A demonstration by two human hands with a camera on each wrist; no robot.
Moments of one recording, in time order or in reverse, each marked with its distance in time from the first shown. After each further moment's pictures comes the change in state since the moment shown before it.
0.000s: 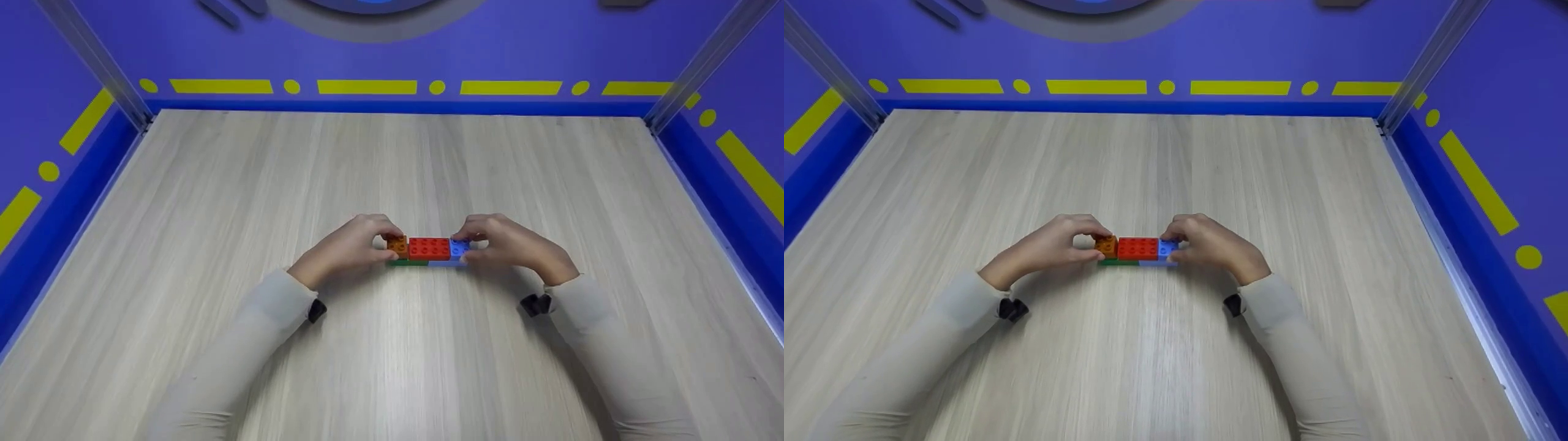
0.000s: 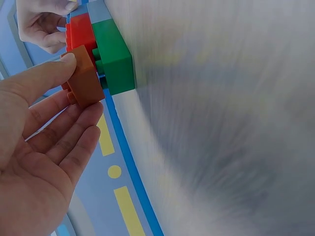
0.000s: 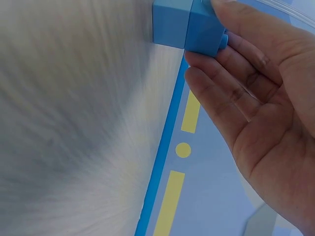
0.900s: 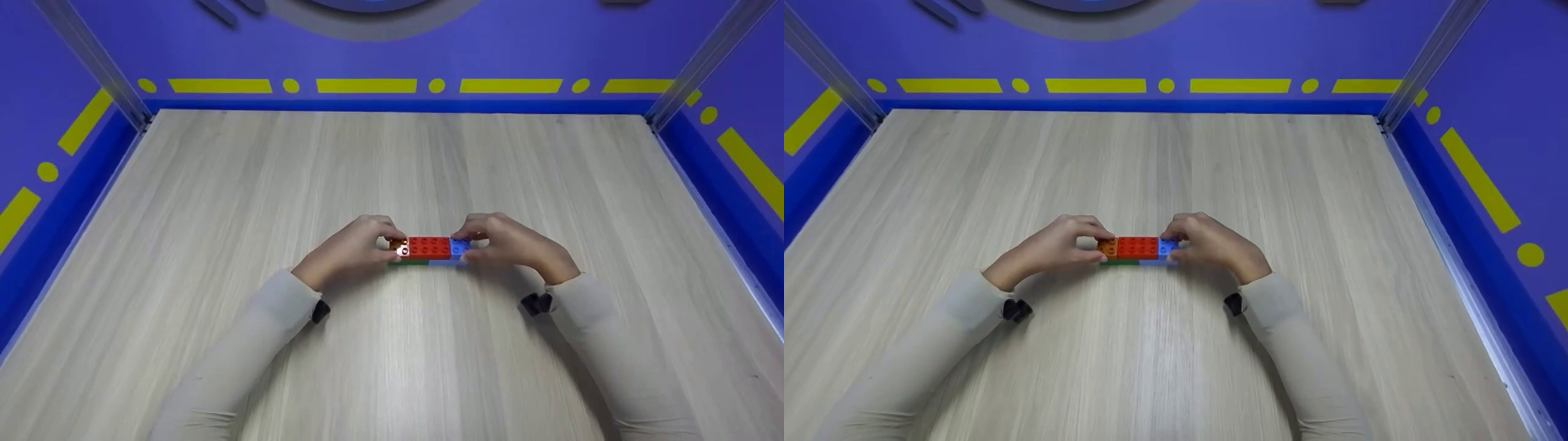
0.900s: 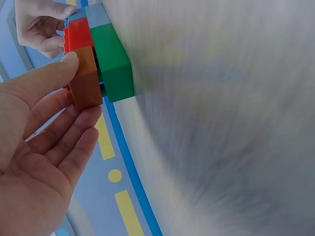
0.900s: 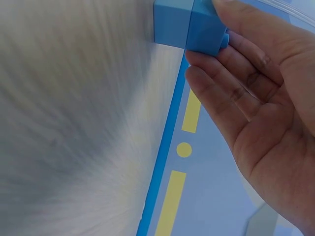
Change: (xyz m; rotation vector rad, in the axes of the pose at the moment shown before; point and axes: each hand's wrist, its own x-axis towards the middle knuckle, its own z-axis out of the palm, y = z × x) left_hand 0.002 0.000 0.006 -0.020 0.012 0.006; right_hand 0.000 0.002 0.000 0.008 -0.002 0.023
